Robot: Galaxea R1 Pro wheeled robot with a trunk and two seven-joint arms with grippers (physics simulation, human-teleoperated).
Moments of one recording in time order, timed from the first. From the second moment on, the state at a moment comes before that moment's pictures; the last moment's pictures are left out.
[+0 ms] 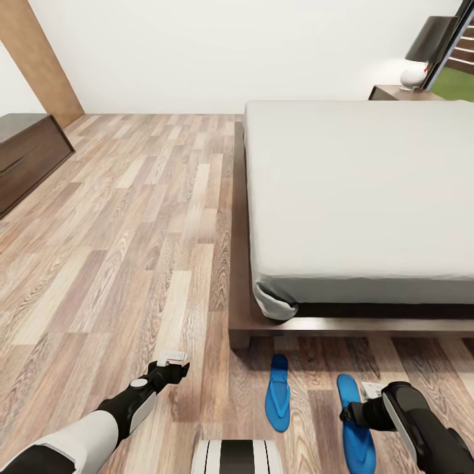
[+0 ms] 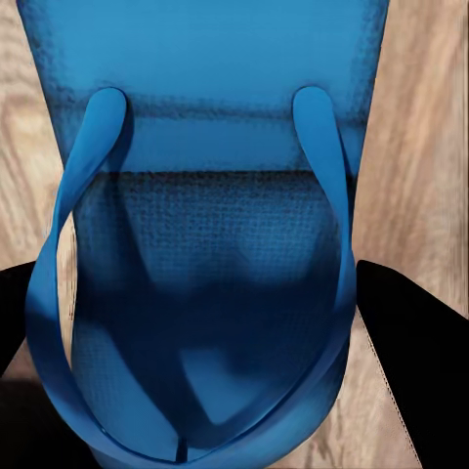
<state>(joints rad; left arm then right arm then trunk) -0.73 0.03 -0.37 -0.20 0.30 -0.11 -0.06 -0.39 -0.23 -0.10 -0.96 0.03 1.00 0.31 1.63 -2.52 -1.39</state>
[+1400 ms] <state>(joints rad) -0.72 0.03 -0.37 -0.20 0.30 -0.11 -0.07 -0.47 -0.21 -0.10 -0.91 0.03 0.95 0.27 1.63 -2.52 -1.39</state>
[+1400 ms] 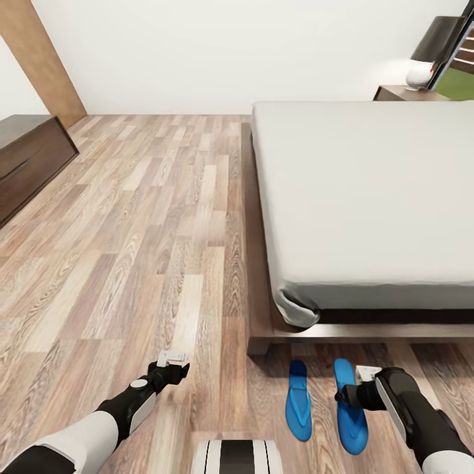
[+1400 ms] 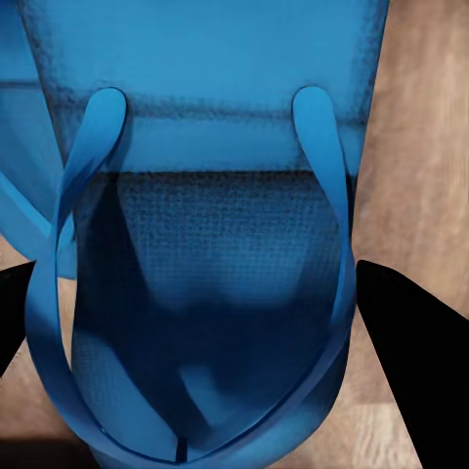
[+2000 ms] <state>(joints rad) -0.72 0.03 -0.37 -0.20 0.30 -0.11 -0.07 -0.53 -0.21 -0.09 -0.80 0.02 0.95 0.19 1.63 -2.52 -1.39</state>
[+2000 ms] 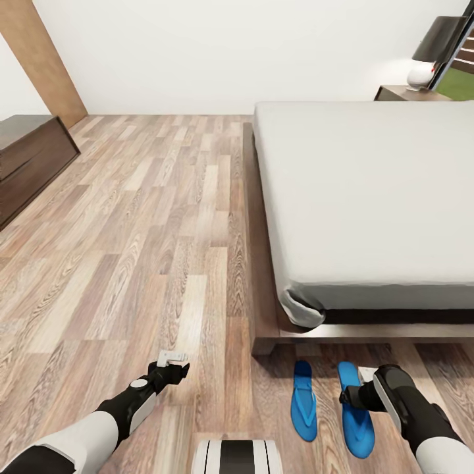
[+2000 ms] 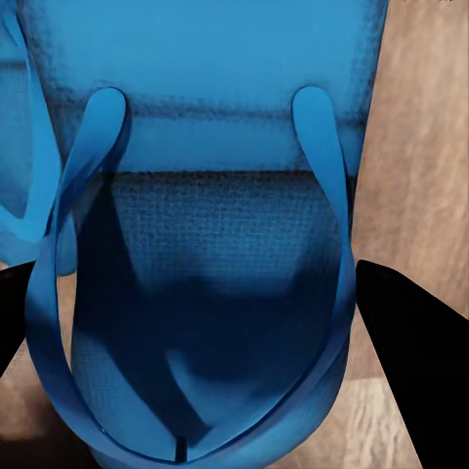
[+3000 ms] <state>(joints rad) -0.75 0.42 -0.35 -0.50 0.30 0.13 0.49 -0.55 -0.22 -0.10 -0.78 0.02 0.95 0.20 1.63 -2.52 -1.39</state>
